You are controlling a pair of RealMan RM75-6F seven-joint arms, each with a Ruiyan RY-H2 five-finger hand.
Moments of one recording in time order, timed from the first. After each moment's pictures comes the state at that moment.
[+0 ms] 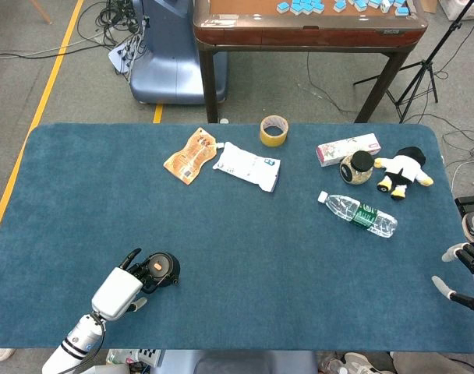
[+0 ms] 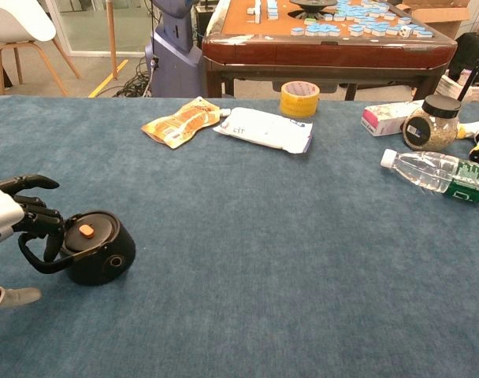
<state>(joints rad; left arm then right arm) -0.33 -1.54 0.09 -1.31 1.79 1.38 0.24 -0.02 -1.03 0.06 -1.55 -1.56 1.63 0.06</state>
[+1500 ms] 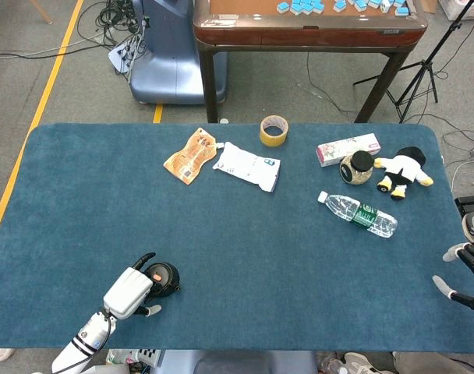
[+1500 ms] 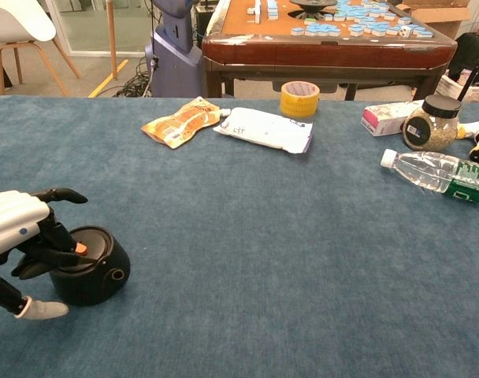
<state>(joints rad) -0.38 -1.52 0.09 -1.43 1.74 1.29 0.08 -0.02 -1.04 0.06 -1.53 -1.56 1.62 0.08</state>
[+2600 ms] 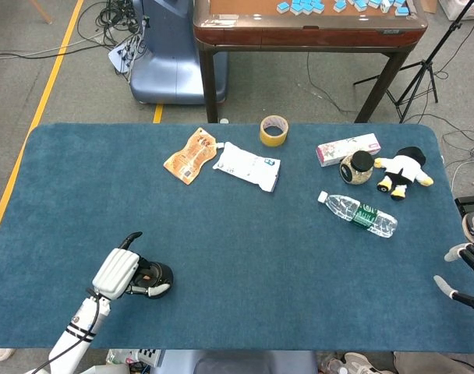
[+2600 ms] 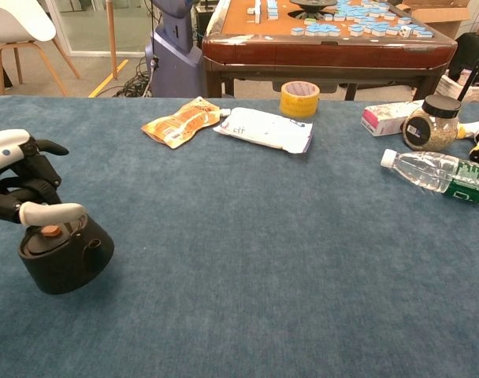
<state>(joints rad) -0.39 -1.43 -0.03 -1.66 1.53 1.26 0.06 -0.02 -1.07 0.06 -1.48 -1.55 1.62 0.14</state>
